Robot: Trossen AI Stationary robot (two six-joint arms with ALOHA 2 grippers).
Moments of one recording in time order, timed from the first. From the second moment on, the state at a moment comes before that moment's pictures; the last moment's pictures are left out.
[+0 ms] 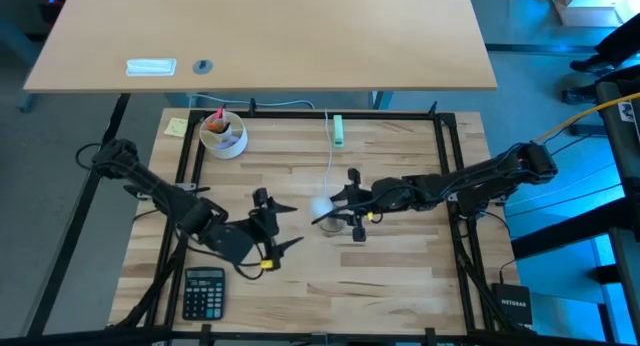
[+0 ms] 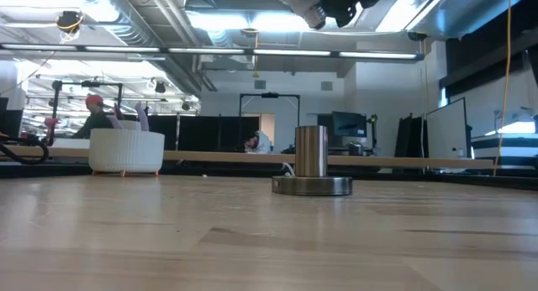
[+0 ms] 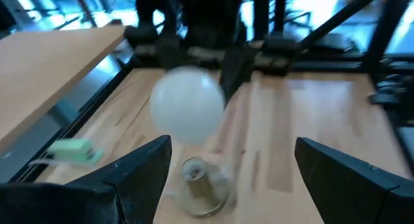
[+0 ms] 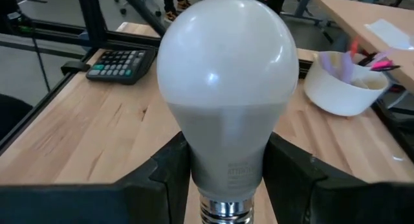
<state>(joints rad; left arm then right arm) -0.56 1.43 1.25 -0.36 -0.81 -0.28 0.22 1.41 0.93 0.14 0.15 -0.06</state>
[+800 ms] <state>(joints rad) -0.39 1.51 1.25 -0.40 -0.58 -0.33 0.22 1.55 0.97 0.19 0.12 -0.05</state>
